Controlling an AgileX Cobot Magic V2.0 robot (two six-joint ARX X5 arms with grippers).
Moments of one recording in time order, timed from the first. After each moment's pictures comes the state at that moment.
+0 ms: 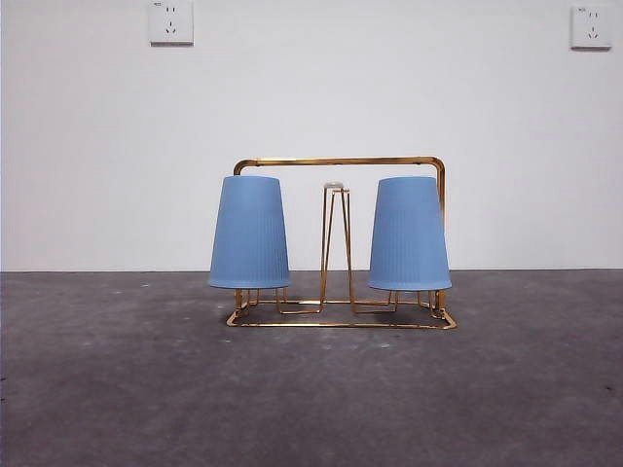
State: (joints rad) left arm 0.01 0.07 0.02 -0.17 0.01 0.08; right arm 0.07 0.58 1.06 -0.52 -0.16 -0.14
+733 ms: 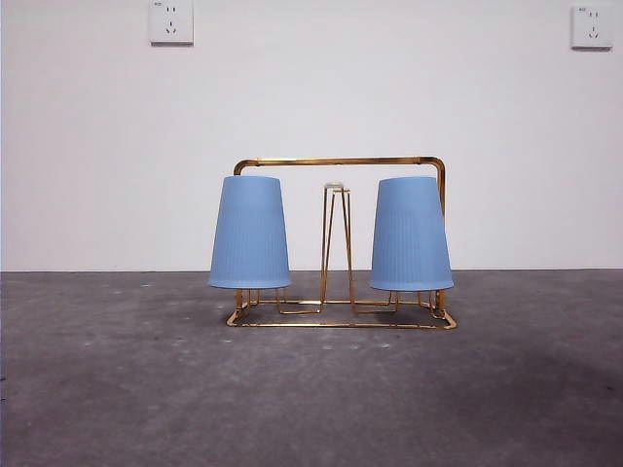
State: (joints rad) left arm 0.01 0.07 0.02 -0.17 0.01 0.08; right arm 0.05 0.03 0.03 -0.03 0.00 -0.03
